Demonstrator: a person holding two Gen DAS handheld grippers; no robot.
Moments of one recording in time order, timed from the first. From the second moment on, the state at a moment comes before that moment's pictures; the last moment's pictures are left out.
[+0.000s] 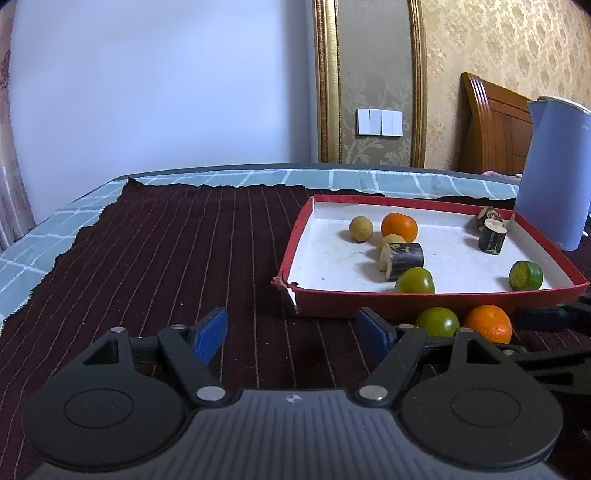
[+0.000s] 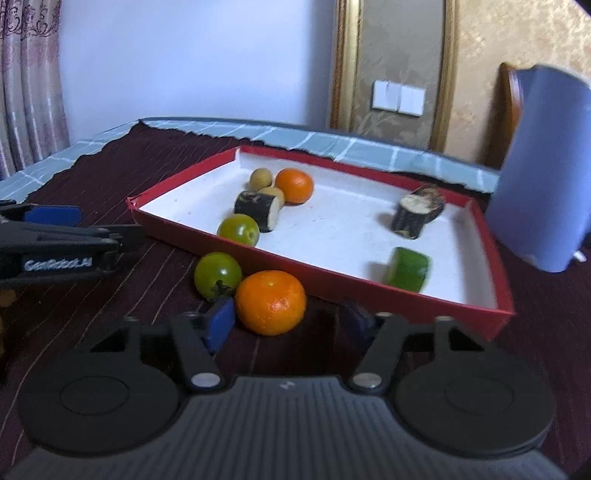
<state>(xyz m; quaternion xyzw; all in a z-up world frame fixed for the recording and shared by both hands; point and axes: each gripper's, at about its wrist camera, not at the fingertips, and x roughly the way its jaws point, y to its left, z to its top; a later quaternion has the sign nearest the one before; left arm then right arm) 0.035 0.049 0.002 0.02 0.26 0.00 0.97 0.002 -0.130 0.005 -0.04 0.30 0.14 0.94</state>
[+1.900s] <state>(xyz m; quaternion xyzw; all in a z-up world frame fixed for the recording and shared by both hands) 0.065 -0.022 0.021 0.06 0.27 -0.07 0.96 -0.019 -0.192 0.030 0.03 0.25 0.06 0.97</state>
